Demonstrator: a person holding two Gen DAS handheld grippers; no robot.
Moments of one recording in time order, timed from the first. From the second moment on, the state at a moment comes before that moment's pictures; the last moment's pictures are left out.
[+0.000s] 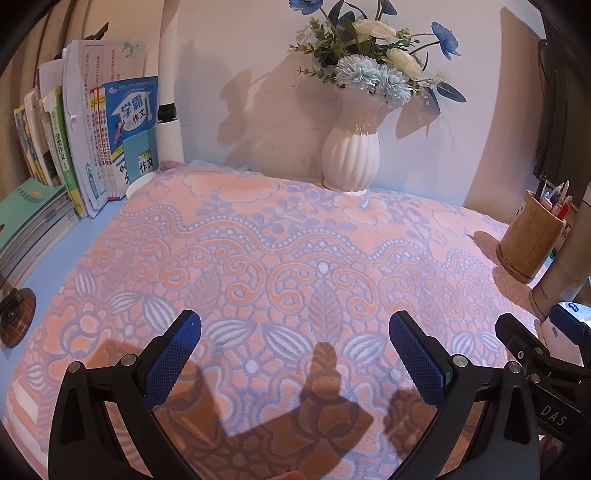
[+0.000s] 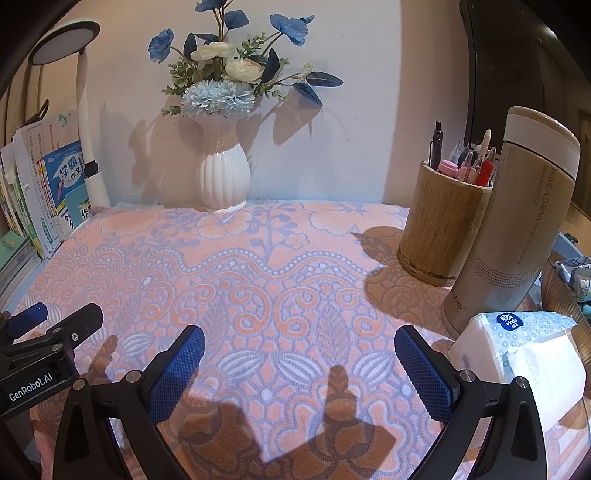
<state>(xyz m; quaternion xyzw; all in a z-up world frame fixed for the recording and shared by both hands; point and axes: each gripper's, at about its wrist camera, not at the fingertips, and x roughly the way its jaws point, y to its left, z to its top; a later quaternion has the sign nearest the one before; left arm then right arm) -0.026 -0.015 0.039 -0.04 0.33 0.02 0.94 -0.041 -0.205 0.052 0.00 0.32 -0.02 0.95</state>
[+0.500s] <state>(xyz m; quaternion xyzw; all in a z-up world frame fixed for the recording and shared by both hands) -0.027 -0.015 0.039 -0.04 0.33 0.02 0.94 -0.040 -0.205 0.051 0.00 0.32 -0.02 0.95</state>
